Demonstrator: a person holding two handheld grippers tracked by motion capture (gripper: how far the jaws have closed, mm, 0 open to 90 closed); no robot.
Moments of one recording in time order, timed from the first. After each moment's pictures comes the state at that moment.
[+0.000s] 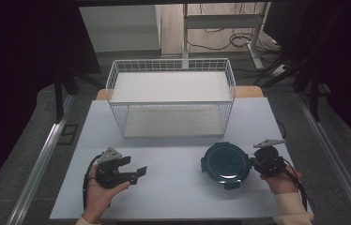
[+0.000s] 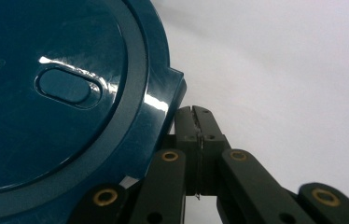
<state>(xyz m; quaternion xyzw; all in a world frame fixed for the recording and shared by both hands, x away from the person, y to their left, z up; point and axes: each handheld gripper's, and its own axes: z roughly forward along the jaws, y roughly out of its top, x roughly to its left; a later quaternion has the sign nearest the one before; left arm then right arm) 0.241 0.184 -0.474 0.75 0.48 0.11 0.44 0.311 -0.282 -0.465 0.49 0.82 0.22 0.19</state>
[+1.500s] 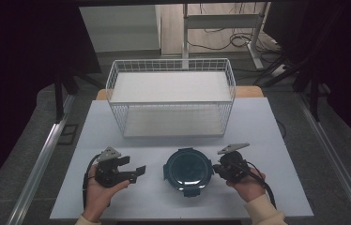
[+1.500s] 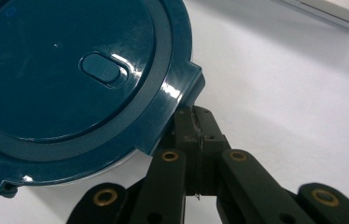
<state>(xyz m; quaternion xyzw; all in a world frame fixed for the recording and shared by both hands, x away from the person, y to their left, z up) 0.245 0.188 -0.478 0.75 0.49 0.10 0.44 0.291 -0.188 -0.467 0.41 0.86 0.29 0.10</state>
